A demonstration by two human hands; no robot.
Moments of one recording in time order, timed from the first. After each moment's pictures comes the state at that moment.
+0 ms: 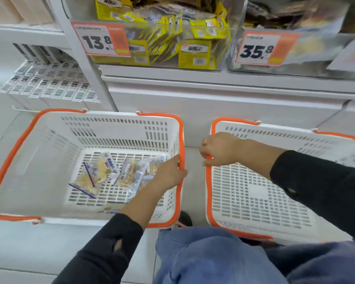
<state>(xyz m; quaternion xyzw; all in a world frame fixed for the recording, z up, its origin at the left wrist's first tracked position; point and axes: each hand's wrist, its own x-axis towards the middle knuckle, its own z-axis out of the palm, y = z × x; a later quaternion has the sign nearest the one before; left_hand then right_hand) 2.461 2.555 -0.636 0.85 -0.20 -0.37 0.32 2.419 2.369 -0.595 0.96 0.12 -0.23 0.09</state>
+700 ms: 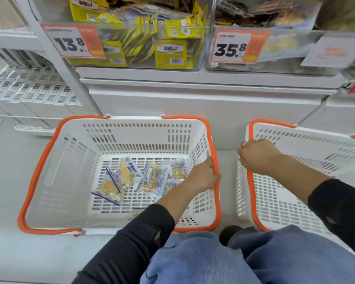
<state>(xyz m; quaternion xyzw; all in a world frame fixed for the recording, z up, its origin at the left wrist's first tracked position) 2.397 2.460 -0.644 0.77 -0.27 -0.46 0.35 2.323 2.289 -0.604 0.95 -0.08 -0.22 0.21</state>
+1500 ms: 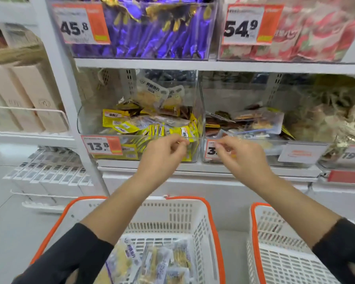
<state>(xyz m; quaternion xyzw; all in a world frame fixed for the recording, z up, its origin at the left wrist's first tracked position) 2.527 2.470 -0.419 0.81 -0.37 0.00 0.45 2.409 2.304 -0.426 0.92 -0.11 0.35 -0.12</state>
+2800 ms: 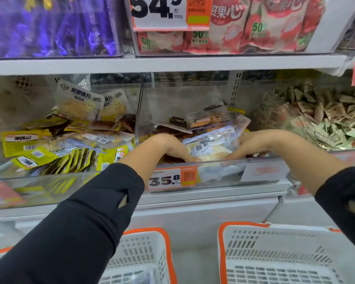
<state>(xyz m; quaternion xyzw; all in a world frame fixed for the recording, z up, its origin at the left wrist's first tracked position) 2.556 2.249 -0.387 0.86 -0.41 -0.29 -0.04 2.422 2.078 -0.403 0.88 -0.34 -0.23 -0.23</state>
